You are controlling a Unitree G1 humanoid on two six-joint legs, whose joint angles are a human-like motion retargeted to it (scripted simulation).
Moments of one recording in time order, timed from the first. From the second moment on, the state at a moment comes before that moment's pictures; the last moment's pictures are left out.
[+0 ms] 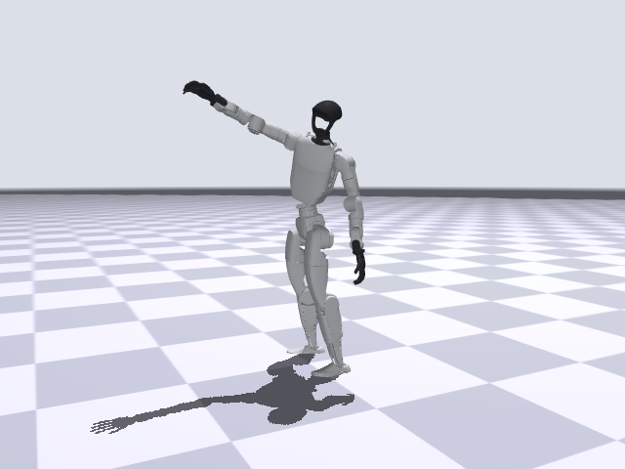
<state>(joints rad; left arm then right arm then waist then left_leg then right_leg) -0.03 0.58 -0.03 1.18 -0.39 0.02 0.16 -1.43 -1.33 0.74 1.16 0.34 0.03 -0.14 0.57 -0.51 0.05 -0.12 0.00 0.04 0.11 -0.35 0.05 -0.03 -0.24 -0.45 0.02 -0.21 0.19</state>
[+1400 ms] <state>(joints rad) -0.72 1.63 0.24 1.26 -1.07 -0.04 0.24 0.12 -0.52 0.20 1.35 0.45 0.06 -0.17 0.03 0.32 -0.06 -0.14 0.01 0.03 0.07 -0.27 -0.01 -0.05 -0.23 -0.46 0.02 -0.23 0.16</state>
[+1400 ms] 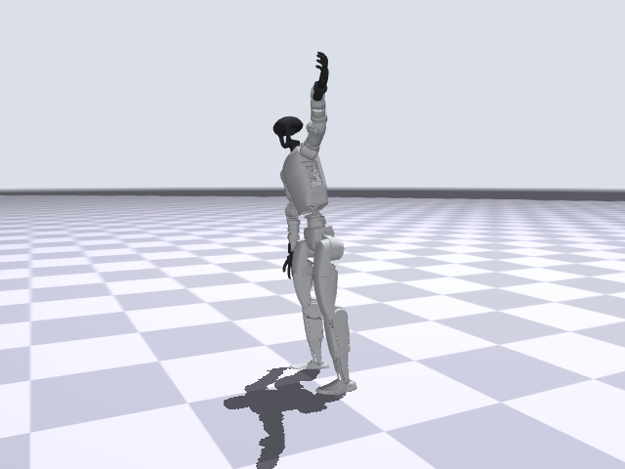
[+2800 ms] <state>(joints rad) 0.19 0.69 -0.01 1.46 -0.51 0.05 0.30 -0.20 -1.42 -0.58 1.58 0.94 0.03 -0.37 0.10 -0.47 0.01 -0.06 0.06 0.29 0.07 -0.36 0.07 -0.16 -0.18 -0.18 0.03 -0.16 0.26</state>
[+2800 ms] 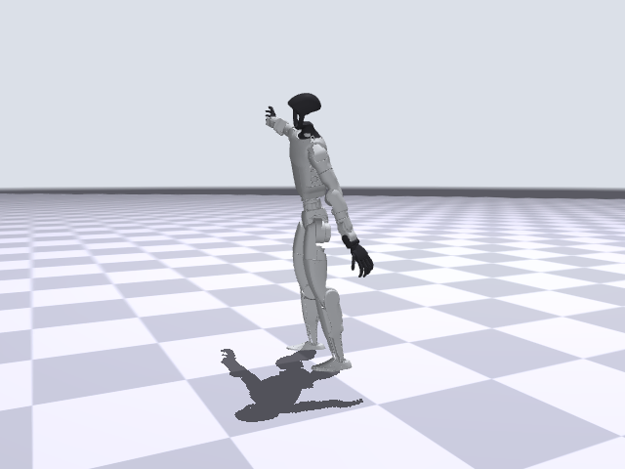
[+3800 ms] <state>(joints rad) 0.07 0.78 0.63 1.54 -0.97 0.12 0.14 -0.47 -0.58 0.35 1.29 -0.01 0.09 0.04 0.70 -0.17 0.07 -0.16 -0.03 -0.12 0.02 -0.25 0.03 -0.01 -0.25 -0.61 0.03 -0.24 0.14</state>
